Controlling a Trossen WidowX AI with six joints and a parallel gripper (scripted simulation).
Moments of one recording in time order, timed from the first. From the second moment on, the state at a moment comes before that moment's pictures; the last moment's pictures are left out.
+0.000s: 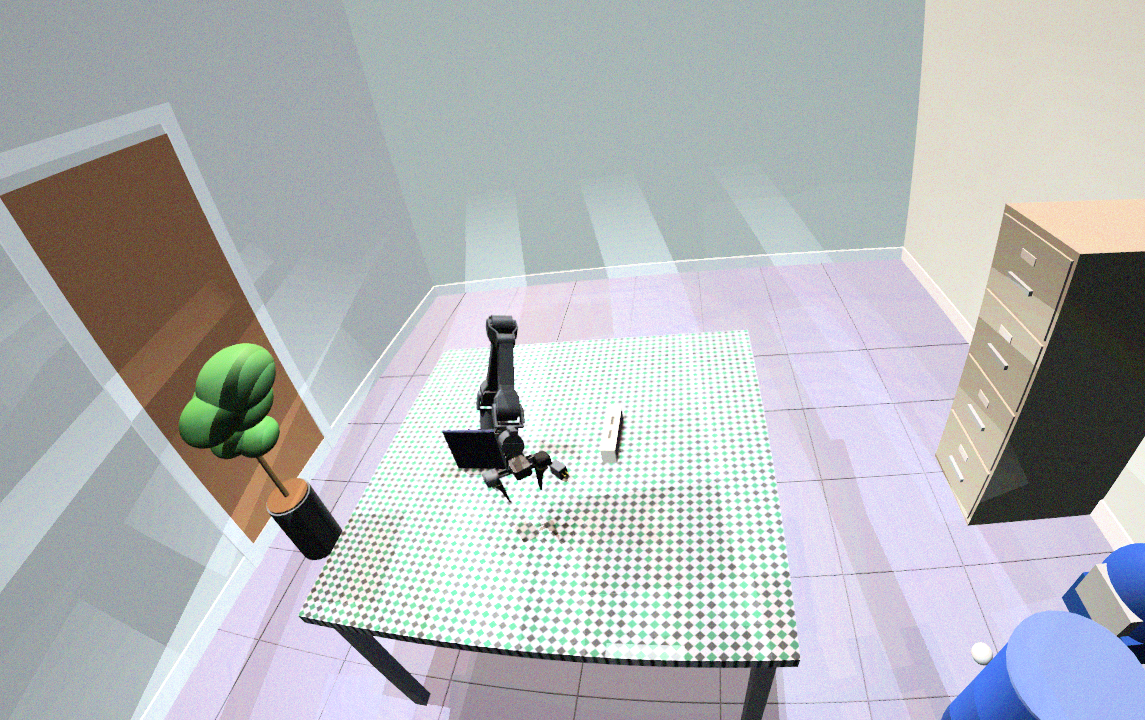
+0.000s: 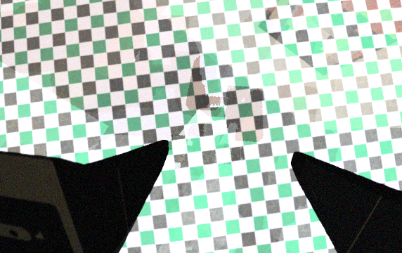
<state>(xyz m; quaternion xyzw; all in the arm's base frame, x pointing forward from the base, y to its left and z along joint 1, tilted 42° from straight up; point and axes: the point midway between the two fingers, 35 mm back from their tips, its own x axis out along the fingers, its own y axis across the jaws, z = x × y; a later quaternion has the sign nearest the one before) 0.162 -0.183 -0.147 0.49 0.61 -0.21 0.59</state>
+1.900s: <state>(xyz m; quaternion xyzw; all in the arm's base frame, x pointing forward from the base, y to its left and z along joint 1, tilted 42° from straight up) 0.221 -0.043 -0.078 0.46 0.71 0.04 0.53</state>
